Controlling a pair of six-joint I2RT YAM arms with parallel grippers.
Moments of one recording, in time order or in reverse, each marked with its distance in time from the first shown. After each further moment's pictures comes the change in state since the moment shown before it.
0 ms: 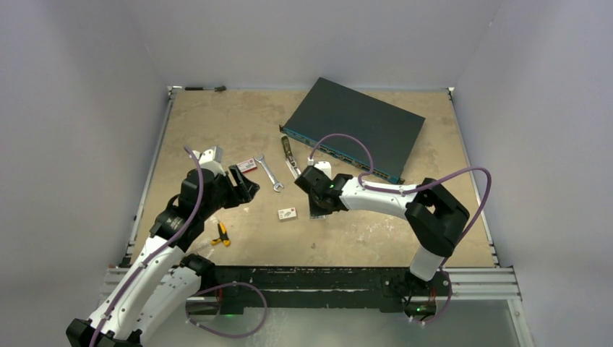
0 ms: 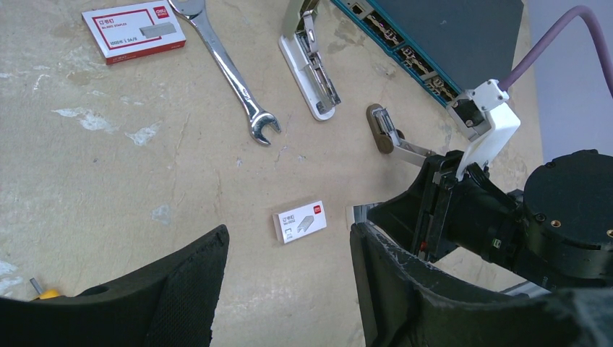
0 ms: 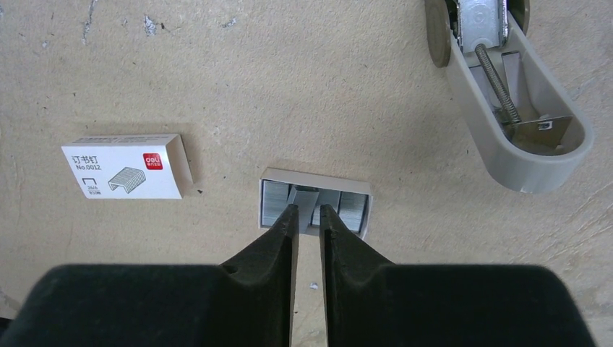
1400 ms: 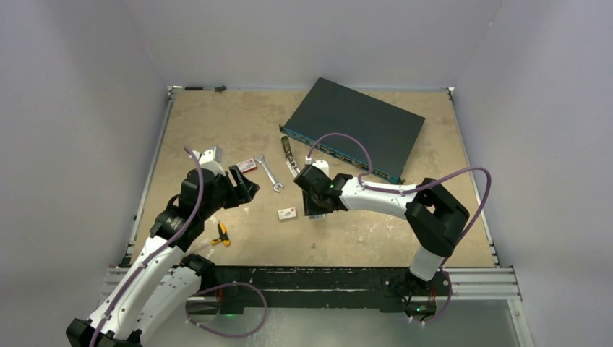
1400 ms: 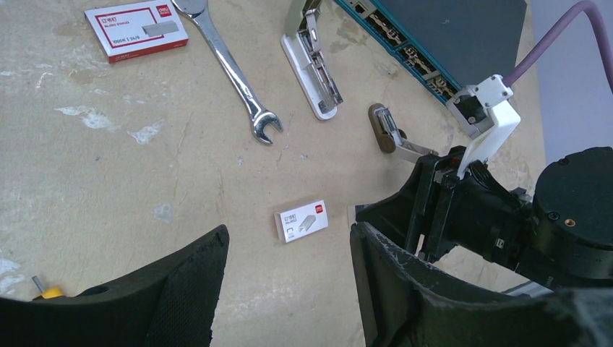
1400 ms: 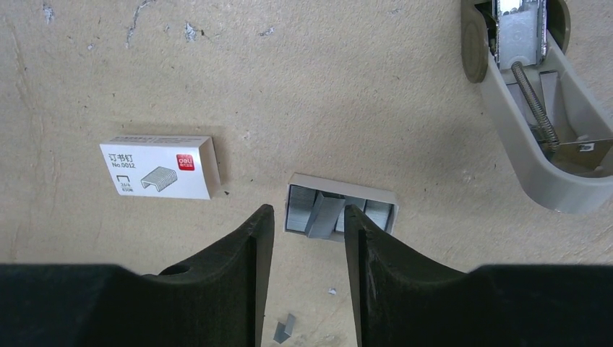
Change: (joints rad) left arm 0.000 0.000 0.000 -0.005 -0.003 0.000; right arm 0.000 0.001 0.000 0.046 -0.035 -0.013
